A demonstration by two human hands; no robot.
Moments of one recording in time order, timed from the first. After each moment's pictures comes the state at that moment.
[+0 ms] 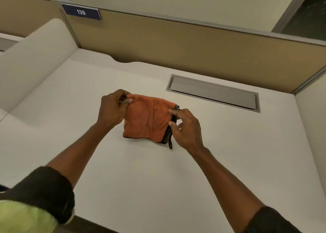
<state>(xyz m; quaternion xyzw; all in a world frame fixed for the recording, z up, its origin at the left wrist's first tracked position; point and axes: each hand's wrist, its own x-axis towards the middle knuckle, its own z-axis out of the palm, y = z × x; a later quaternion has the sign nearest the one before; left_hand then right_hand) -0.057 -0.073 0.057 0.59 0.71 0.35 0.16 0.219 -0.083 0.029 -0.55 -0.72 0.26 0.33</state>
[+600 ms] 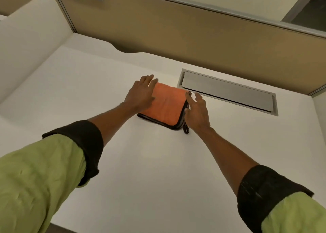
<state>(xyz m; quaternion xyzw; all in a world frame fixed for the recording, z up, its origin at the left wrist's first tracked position) -0.065 0.054 -0.021 0.77 0.63 0.07 0.07 0.181 0.025 -0.021 -0.65 -0.72 0.22 0.13</state>
